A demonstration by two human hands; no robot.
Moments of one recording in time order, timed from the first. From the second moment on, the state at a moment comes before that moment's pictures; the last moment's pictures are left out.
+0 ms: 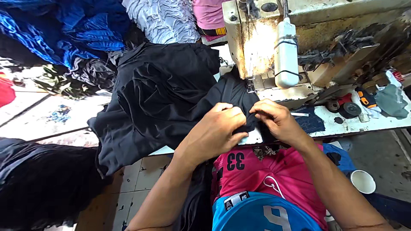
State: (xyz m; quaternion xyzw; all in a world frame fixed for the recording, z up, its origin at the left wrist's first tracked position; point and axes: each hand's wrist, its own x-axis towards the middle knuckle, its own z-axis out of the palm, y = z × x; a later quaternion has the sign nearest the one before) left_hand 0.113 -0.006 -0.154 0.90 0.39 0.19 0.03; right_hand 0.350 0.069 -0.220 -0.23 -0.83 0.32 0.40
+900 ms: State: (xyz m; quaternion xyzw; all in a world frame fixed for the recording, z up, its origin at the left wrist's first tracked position) left_hand 0.128 0.029 -0.193 0.84 0.47 0.23 -0.13; right_hand 0.352 0.037 -0.241 -0.33 -0.66 0.45 0.50
